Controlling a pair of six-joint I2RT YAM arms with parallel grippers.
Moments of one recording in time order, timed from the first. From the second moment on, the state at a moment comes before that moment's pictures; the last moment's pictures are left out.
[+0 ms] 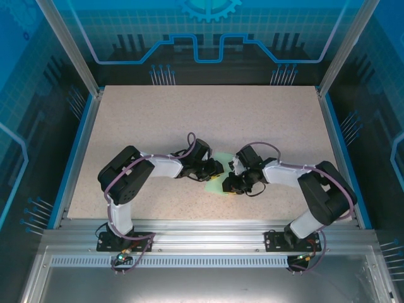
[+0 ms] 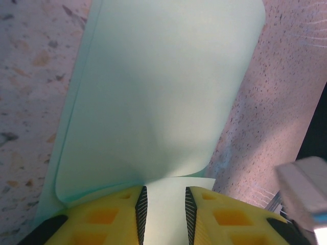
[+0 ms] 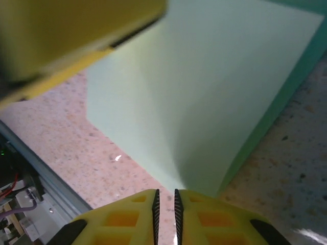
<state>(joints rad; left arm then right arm) -0.68 1.90 0.94 0.10 0.43 -1.11 0.55 1.59 0.68 -0.33 -0.58 0.62</state>
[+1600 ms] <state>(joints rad) -0.67 1.75 0.86 0.14 0.46 -1.03 0.50 1.60 0.58 -0.15 -0.68 0.64</state>
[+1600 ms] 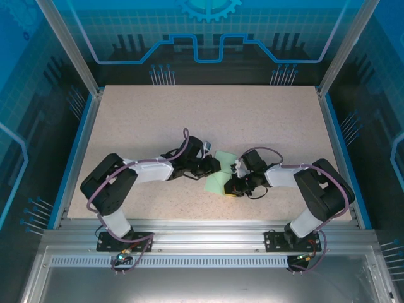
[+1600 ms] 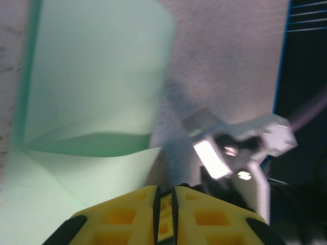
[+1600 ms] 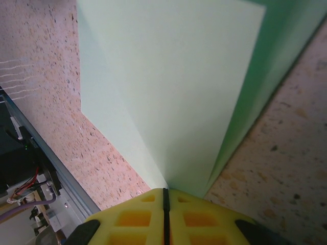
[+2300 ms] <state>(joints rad) -0.66 1.90 0.86 0.22 0.46 -1.05 0.55 1.55 0.67 -0.19 -0.59 0.71</state>
